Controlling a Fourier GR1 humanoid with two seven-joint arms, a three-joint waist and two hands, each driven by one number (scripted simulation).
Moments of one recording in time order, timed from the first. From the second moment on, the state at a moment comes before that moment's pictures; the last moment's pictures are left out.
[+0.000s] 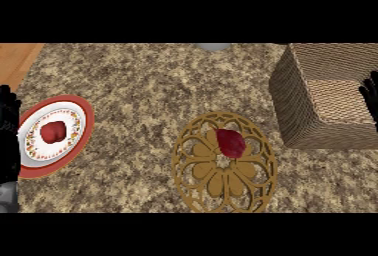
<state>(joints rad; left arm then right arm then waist) -0.03 0.50 -0.02 -1.62 0.05 0.46 0.01 -0.11 -0.58 -0.05 -1.52 -0.30 -0.06 -0.11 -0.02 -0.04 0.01</state>
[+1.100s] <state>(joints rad) -0.19 0.45 -0.09 -1.41 0.27 0.13 0.17 -0.68 -0.35 0.32 -1.43 -0.52 0.69 -0.26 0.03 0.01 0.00</state>
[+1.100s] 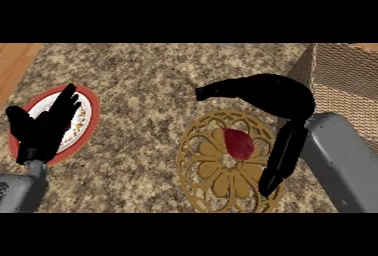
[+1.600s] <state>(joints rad) -0.23 0.43 -0.09 -1.37 0.27 0.12 0.17 -1.03 -0.57 0.28 -1.23 -0.24 0.75 -0.11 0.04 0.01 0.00</state>
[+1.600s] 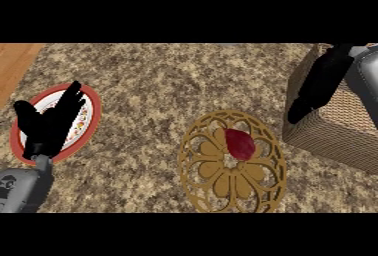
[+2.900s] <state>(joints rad) -0.27 0.42 -0.06 -1.33 0.26 0.09 0.17 -1.05 -0.67 0.43 -0.86 -0.08 0.83 -0.41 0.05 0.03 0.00</state>
